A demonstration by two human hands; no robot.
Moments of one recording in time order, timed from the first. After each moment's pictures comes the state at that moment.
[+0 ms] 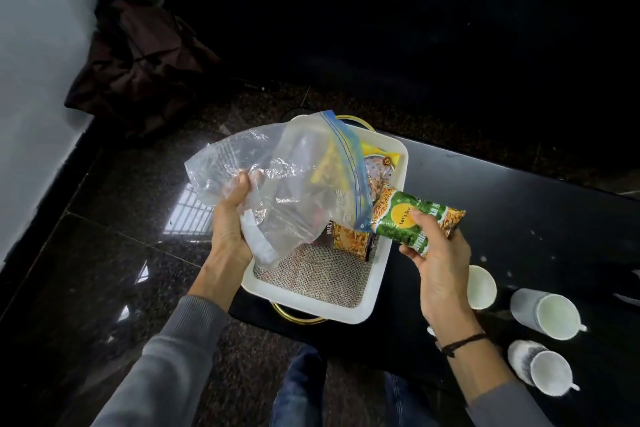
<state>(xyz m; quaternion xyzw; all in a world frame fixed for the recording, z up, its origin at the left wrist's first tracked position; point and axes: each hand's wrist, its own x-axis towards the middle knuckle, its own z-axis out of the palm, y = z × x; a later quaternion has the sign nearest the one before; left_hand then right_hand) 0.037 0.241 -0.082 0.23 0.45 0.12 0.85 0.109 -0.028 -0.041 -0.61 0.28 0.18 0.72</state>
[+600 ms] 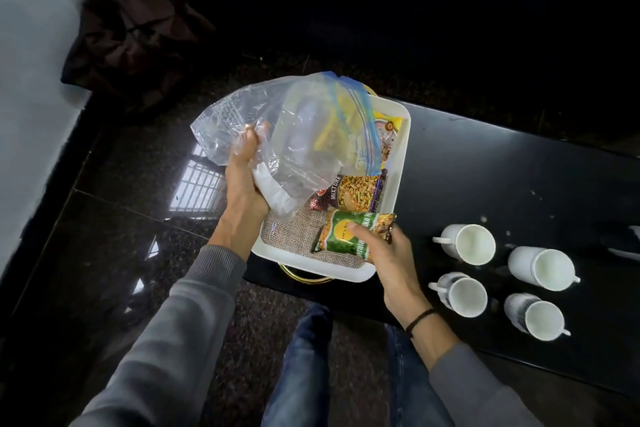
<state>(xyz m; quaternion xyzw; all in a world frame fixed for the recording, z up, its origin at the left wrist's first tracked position) 0.057 0.232 -0.069 0.20 0.45 0.12 0.86 0.036 -0.010 -0.076 -0.68 0.23 0.34 0.61</state>
